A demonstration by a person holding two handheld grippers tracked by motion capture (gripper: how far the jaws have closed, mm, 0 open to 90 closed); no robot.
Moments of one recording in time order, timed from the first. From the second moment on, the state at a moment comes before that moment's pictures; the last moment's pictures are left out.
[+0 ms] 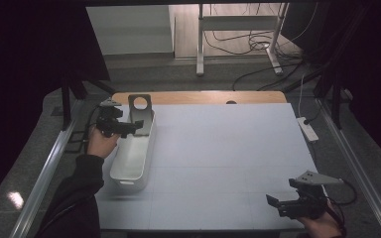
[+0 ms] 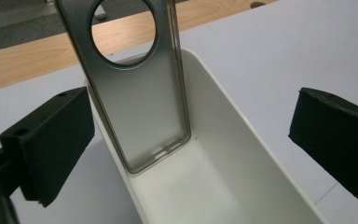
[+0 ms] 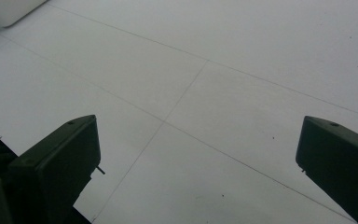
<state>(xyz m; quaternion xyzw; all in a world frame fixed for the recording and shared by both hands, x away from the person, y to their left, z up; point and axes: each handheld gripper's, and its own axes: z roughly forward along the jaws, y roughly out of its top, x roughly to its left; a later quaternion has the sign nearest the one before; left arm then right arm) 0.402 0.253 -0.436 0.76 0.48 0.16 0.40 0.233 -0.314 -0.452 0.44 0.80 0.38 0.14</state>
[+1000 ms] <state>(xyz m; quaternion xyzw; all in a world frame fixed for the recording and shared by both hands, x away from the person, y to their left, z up) 0.379 0.256 -0.433 0.76 0.46 0.16 0.42 0.233 -0.314 -0.452 0.44 0.80 0.38 0.14</state>
